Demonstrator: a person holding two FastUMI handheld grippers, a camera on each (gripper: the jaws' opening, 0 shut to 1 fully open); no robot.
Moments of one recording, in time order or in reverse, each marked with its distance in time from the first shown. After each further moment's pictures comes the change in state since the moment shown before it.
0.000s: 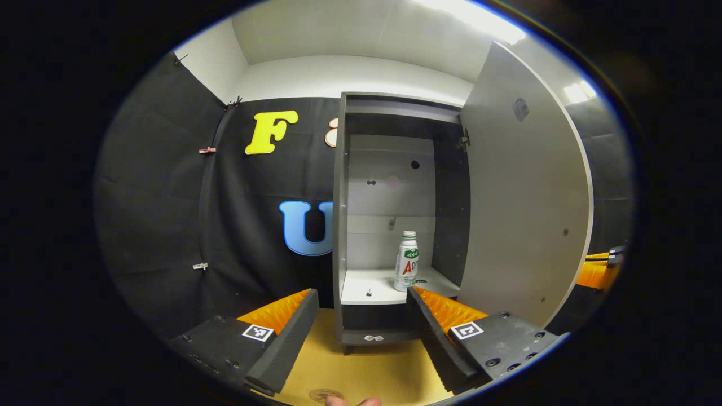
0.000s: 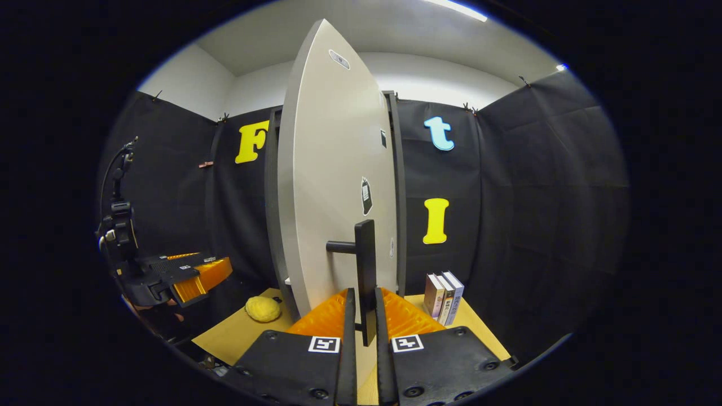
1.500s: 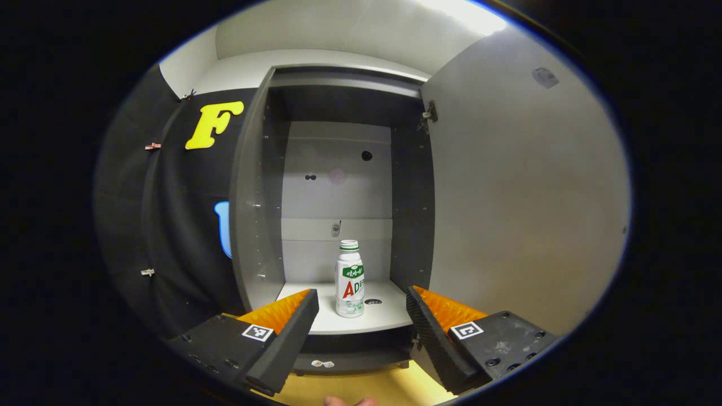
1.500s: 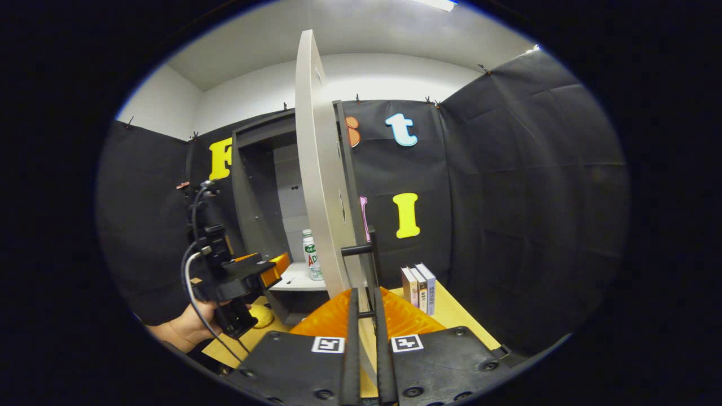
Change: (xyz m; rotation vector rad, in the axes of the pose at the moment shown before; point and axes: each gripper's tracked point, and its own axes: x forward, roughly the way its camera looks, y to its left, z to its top) left arm 0.164 -0.114 -0.001 0.021 -0.015 -0.170; right arm -0.030 -0.027 0.013 0.126 0.009 -0.100
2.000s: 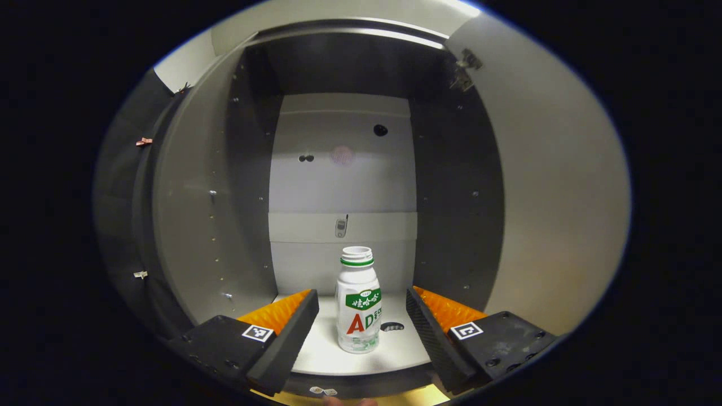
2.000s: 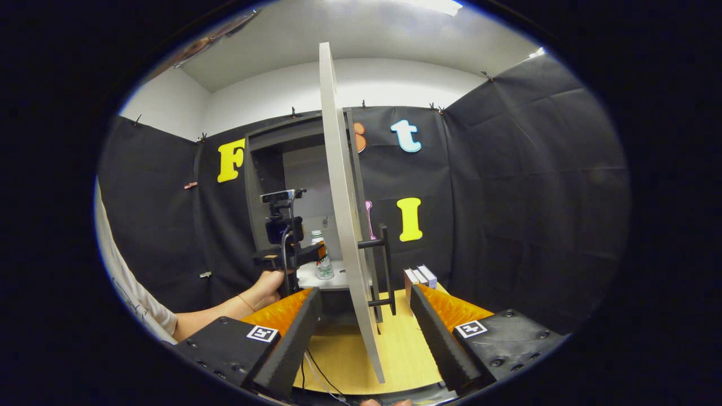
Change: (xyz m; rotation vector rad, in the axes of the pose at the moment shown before) left arm 0.149 0.018 -0.030 0.007 0.054 0.073; right arm -0.022 0.006 0.000 -0.020 -0.037 0.016
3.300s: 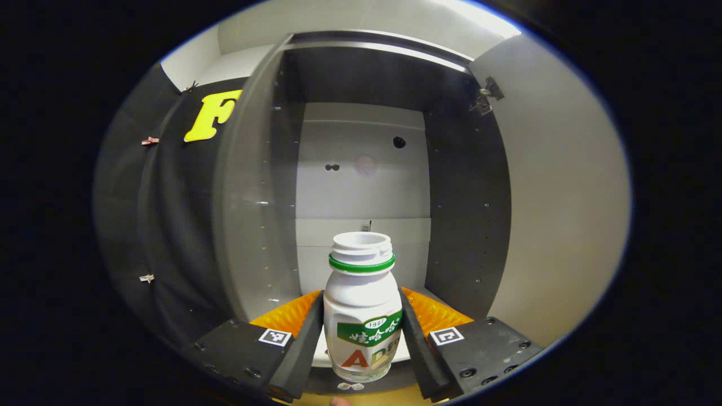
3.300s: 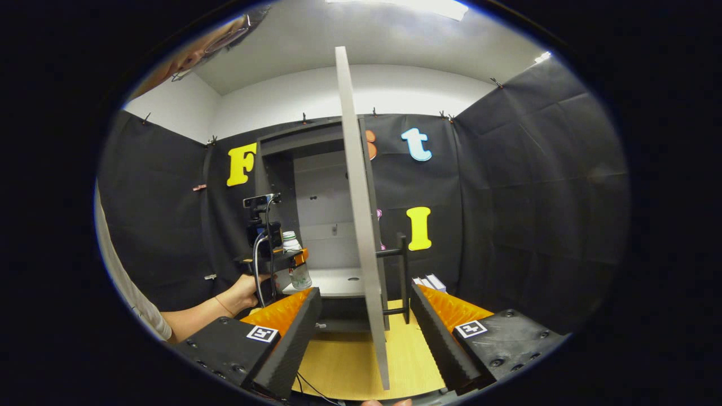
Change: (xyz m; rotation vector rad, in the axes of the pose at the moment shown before) left arm -0.085 0.075 0.019 -0.003 -0.037 -0.017; right arm 0.001 0.034 0.000 -0.042 -0.039 0.078
